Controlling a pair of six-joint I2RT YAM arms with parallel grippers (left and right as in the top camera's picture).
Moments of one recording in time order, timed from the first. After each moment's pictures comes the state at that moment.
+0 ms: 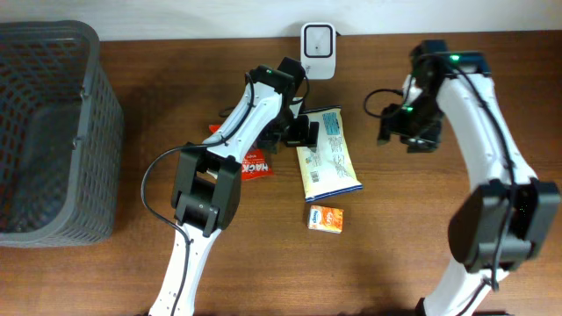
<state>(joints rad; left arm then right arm) -0.47 2.50 2.21 -1.26 0.30 -0.31 0.01 1.95 1.79 -1.43 -0.18 0.23</state>
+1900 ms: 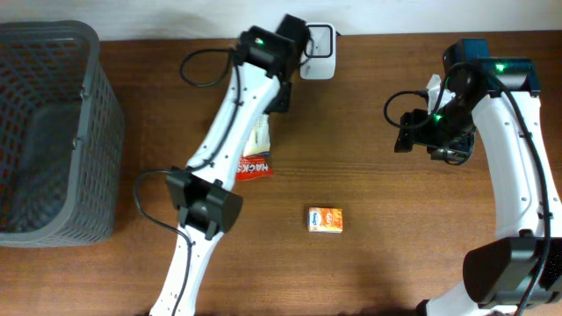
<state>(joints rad) -0.51 2.48 2.75 -1.69 -0.34 -0.32 -0.03 1.76 1.78 -1.55 -0.17 0.13</state>
